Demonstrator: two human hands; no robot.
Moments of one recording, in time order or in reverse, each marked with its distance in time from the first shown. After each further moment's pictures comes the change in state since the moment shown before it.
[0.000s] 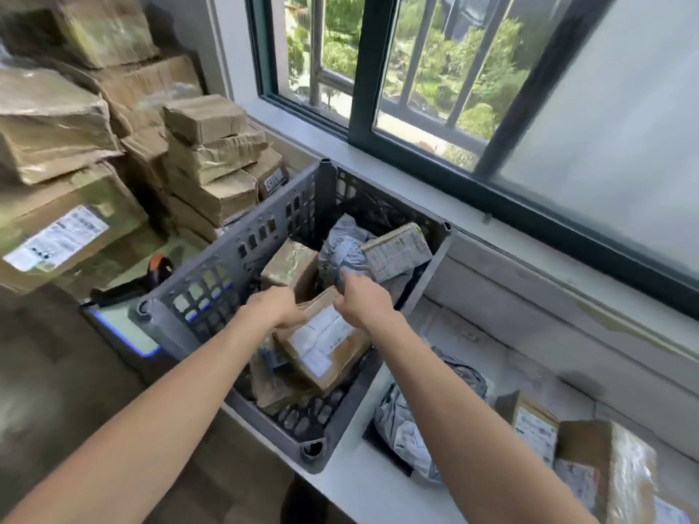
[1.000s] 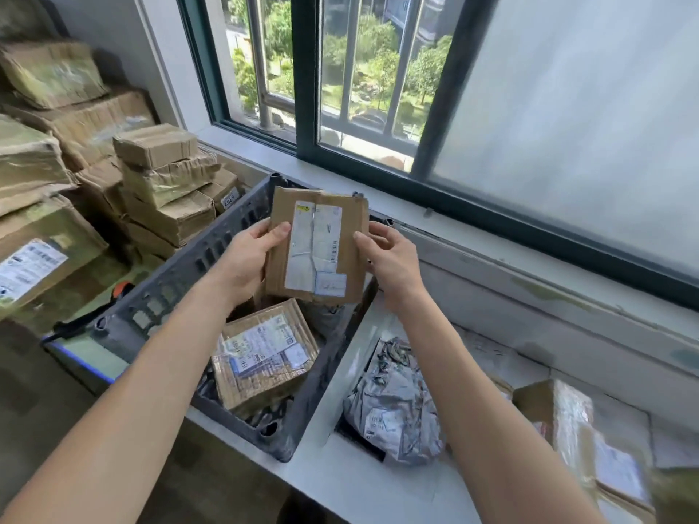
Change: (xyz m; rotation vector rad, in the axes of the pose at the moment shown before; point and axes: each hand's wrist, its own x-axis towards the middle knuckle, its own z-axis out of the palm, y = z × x) left_hand -0.087 0.065 -0.068 -1.497 0.144 0.454; right_hand -0.088 0.064 -0.091 1.352 0.450 0.071
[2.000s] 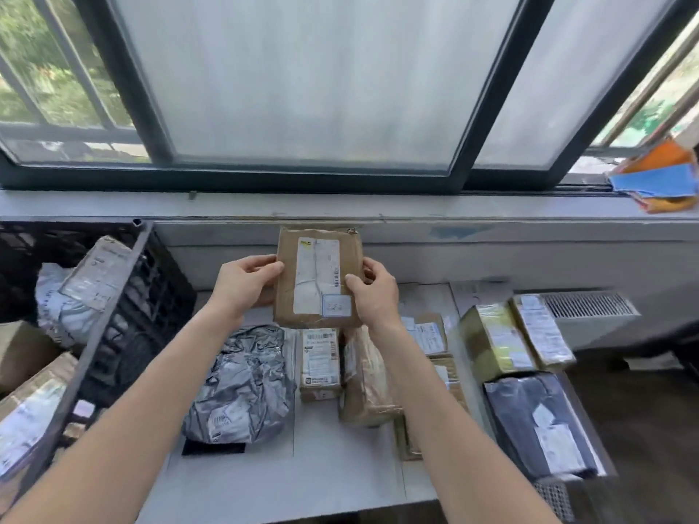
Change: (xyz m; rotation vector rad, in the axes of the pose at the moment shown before) left_hand -0.051 -0.116 0.320 0.307 -0.294 -0.102; right_hand -0.124 0.073 -0.313 -0.143 0.633 0.127
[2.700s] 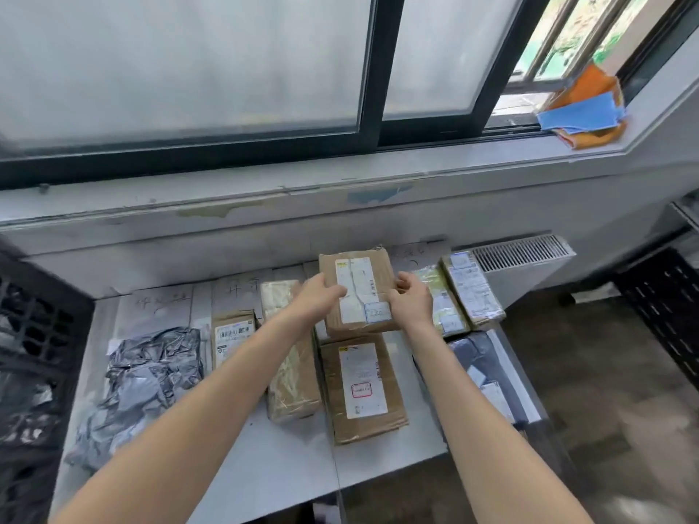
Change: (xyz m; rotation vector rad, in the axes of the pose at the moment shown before) left_hand -0.016 -0.060 0.255 0.500 -0.438 -0.153; right_hand 0.061 0.128 -0.192 -0.202 0.198 0.230
